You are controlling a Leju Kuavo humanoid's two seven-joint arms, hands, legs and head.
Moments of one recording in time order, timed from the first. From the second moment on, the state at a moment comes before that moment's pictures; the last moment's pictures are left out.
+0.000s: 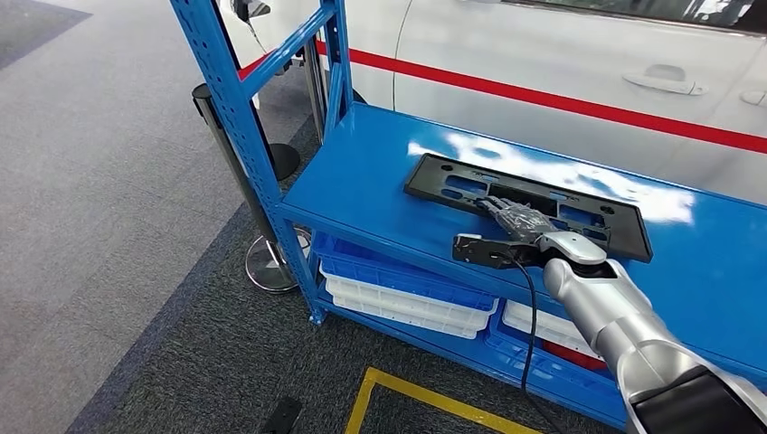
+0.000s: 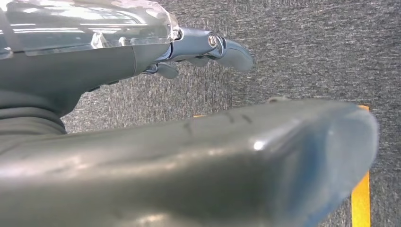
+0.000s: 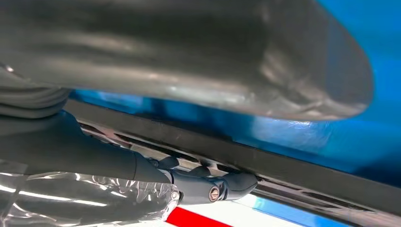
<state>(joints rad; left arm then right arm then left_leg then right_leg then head) -0.09 -0.14 -0.13 -0.19 -0.14 0.25 -0.20 -1.03 0.02 0.82 -0.42 0.75 -0.03 -0.15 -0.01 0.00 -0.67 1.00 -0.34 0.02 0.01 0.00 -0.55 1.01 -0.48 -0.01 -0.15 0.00</state>
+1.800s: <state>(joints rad) -0.09 -0.14 -0.05 -0.19 -0.09 0.26 -0.20 -1.03 0.13 0.77 -0.36 0.60 0.09 -0.15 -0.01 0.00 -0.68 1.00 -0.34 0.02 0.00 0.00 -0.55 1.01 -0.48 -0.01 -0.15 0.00</state>
